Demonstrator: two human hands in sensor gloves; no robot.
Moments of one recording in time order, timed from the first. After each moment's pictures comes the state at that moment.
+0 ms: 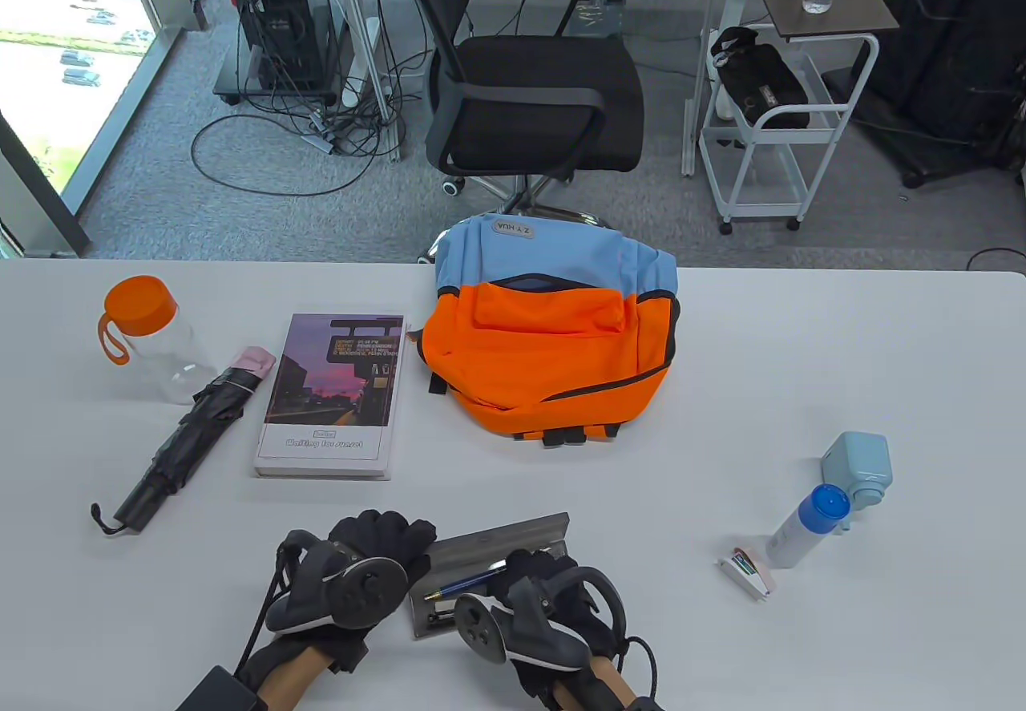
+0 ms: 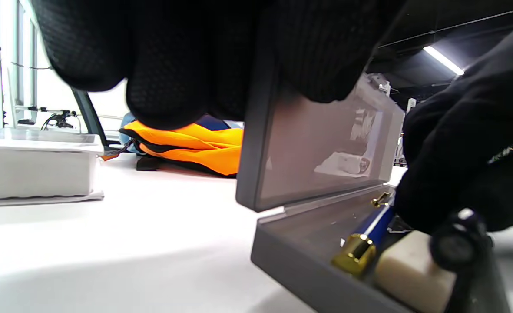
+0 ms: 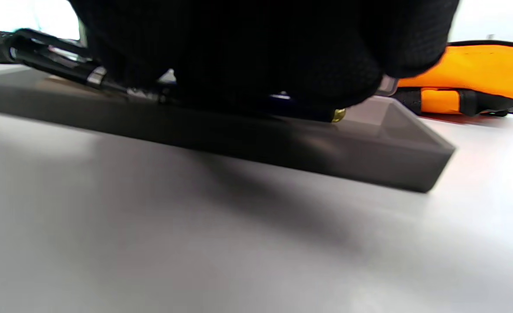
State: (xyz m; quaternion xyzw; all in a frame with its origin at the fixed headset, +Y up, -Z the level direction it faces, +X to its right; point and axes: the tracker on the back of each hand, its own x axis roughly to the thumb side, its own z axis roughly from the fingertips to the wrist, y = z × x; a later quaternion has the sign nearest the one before) left_hand -0.180 -0.704 -0.238 0.06 -0.30 0.06 0.95; right_hand -0.007 -0.737 -0.212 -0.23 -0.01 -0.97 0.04
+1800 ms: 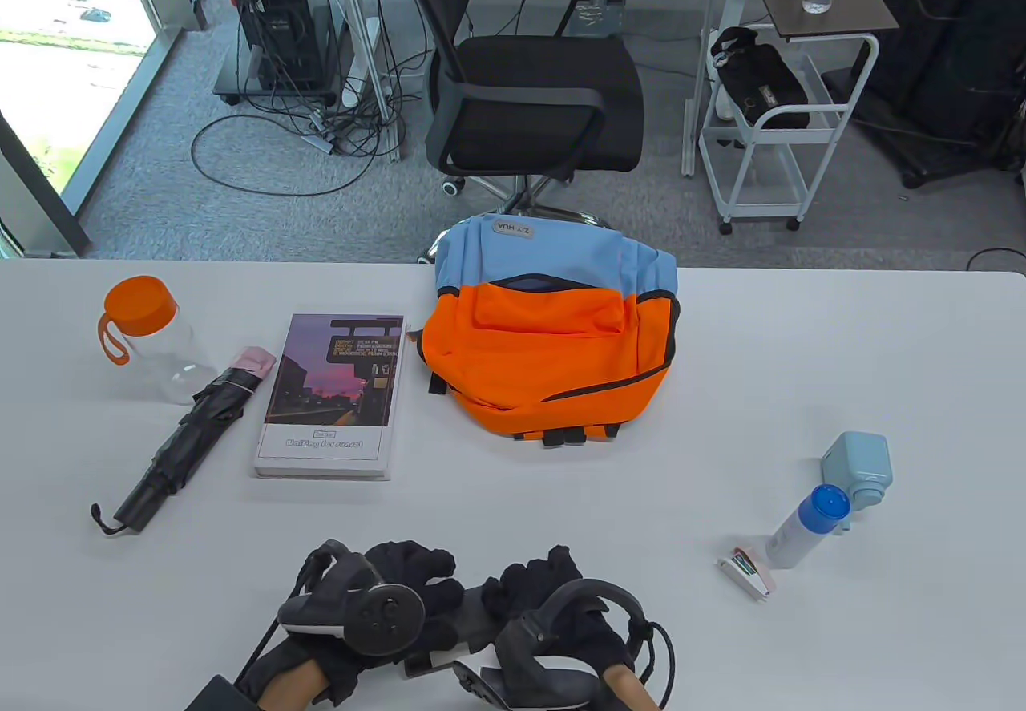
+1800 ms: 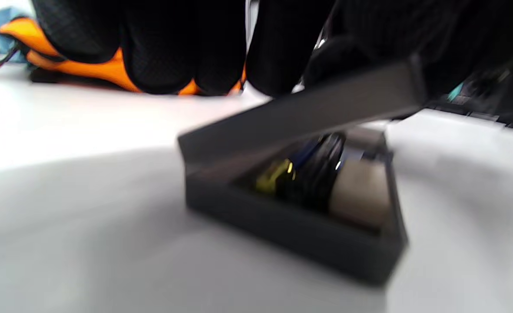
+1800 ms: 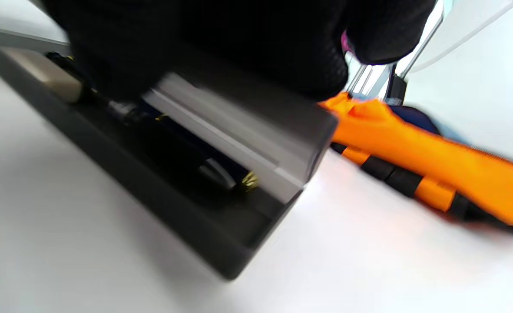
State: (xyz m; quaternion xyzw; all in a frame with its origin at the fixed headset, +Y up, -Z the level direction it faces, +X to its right) left_hand -0.160 -0.720 -0.222 -0.11 -0.42 0.03 0.90; right_hand -0.006 -0.717 -0.185 -0.35 -0.01 -0.92 0.17
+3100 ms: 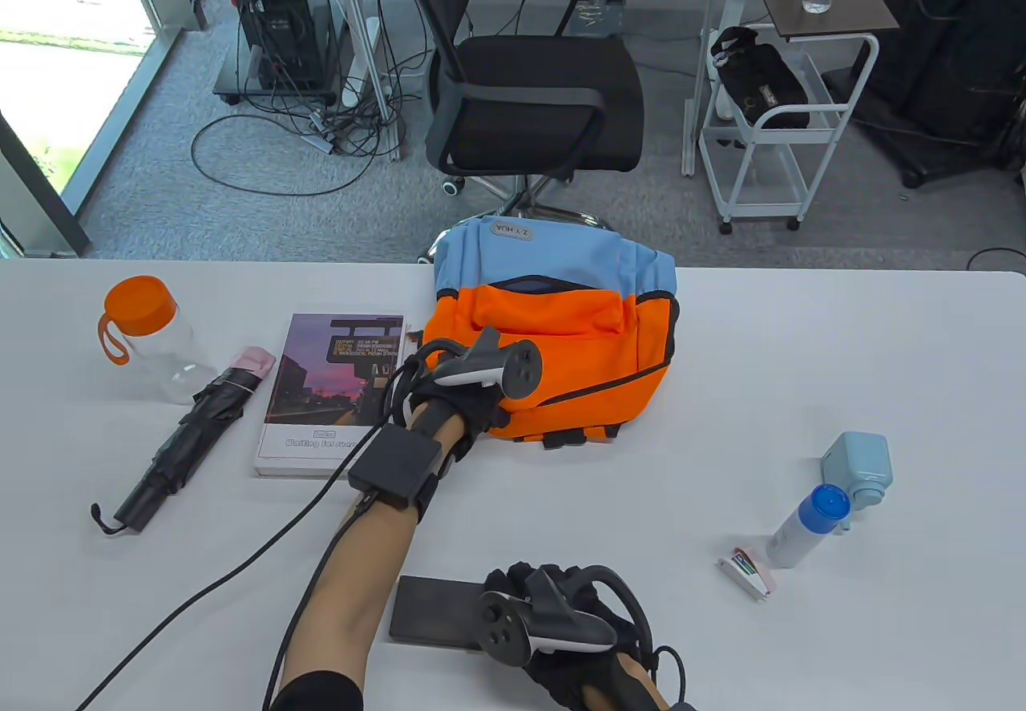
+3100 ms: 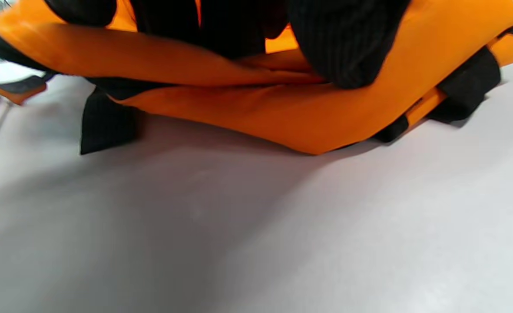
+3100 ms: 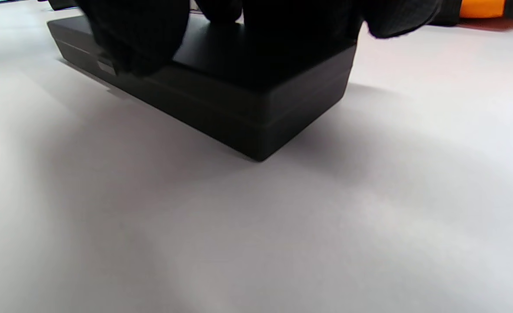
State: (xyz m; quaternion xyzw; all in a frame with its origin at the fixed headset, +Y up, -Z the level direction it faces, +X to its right) left_hand -0.068 -0.723 -0.466 -0.21 -0.27 -0.07 0.94; right_hand 0.012 -0.732 -0.204 -0.29 -0.19 -0.94 0.03
